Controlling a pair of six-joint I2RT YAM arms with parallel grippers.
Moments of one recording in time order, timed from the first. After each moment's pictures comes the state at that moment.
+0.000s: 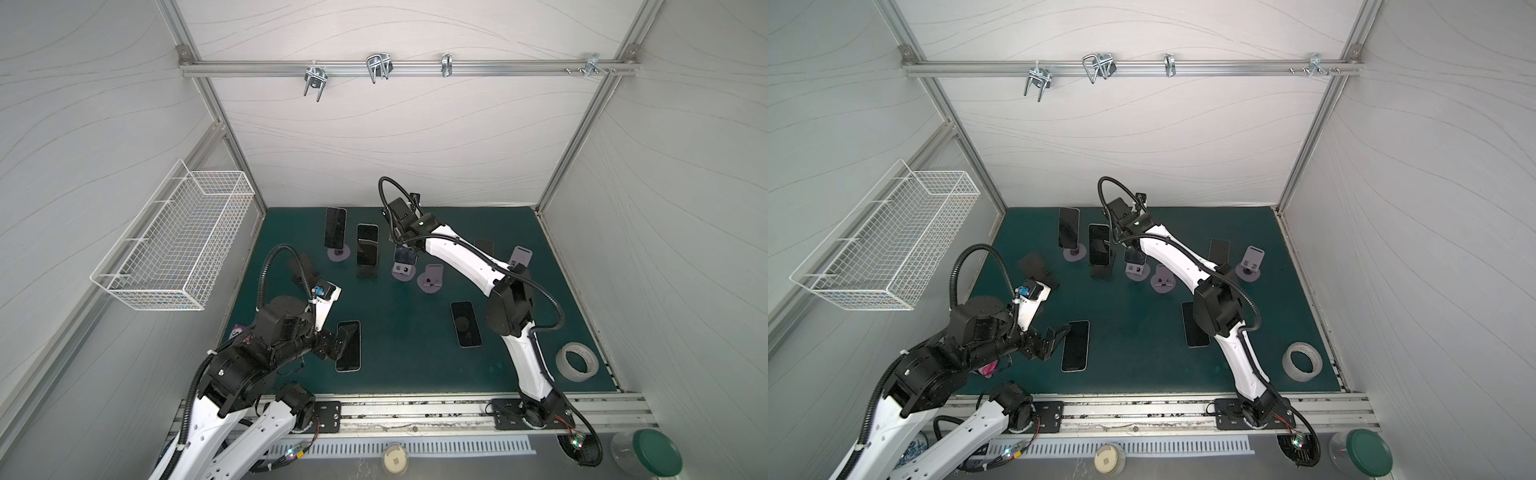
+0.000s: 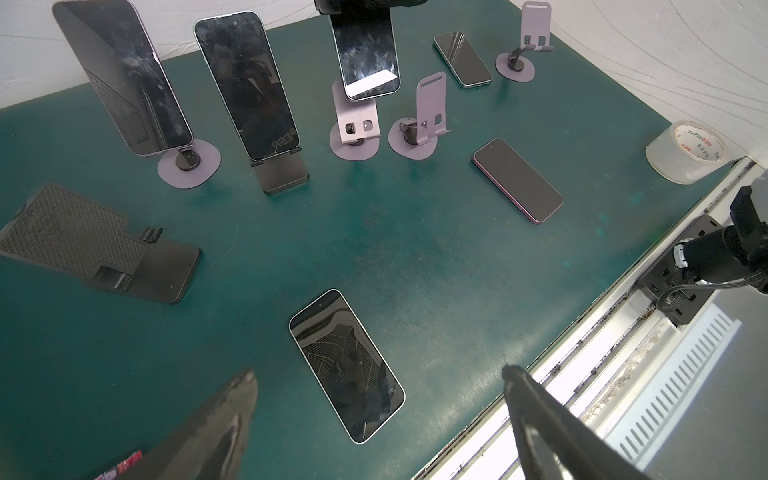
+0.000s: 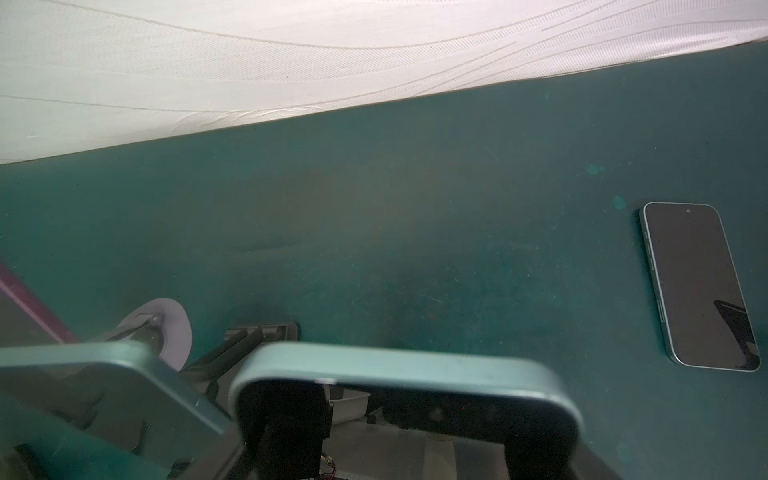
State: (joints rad) left arm -0.53 0.55 0.94 -1.05 0.09 -0.05; right arm 0.81 2.20 2.15 -0.86 0.54 0.71
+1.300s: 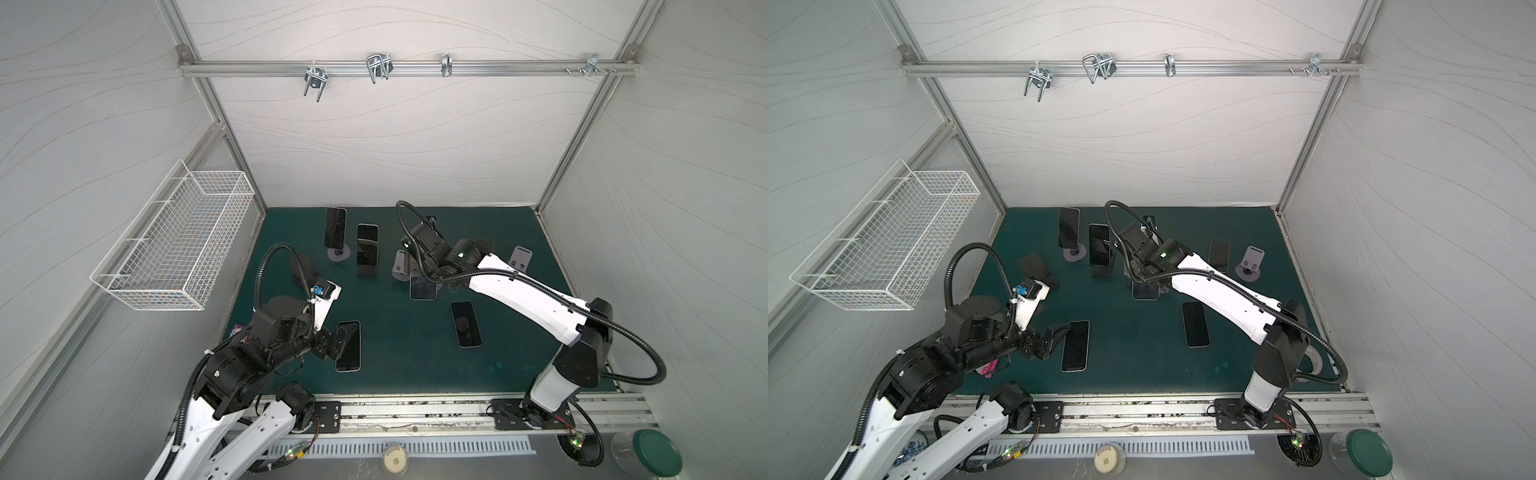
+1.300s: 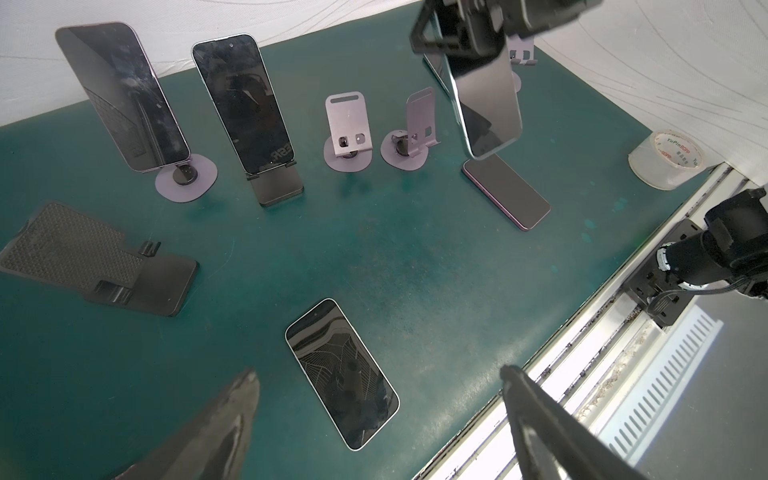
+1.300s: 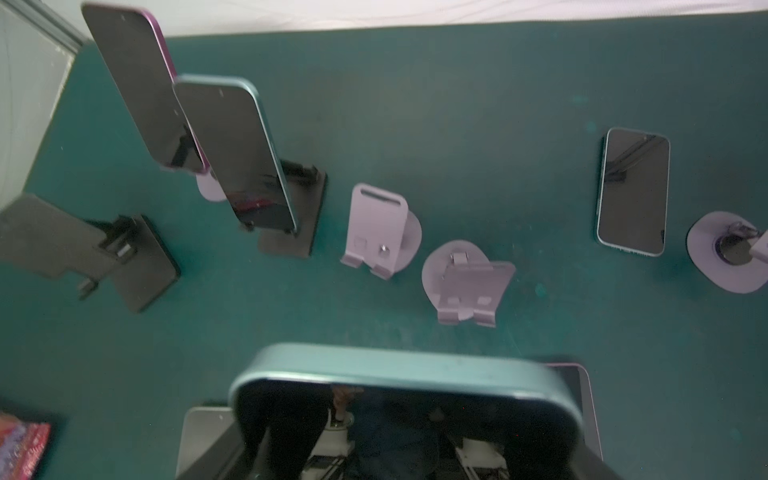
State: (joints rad) left arm -0.56 0.56 0.97 -1.05 0.09 -0.06; right arm 0.97 1.63 1.58 -0.91 0.45 0.73
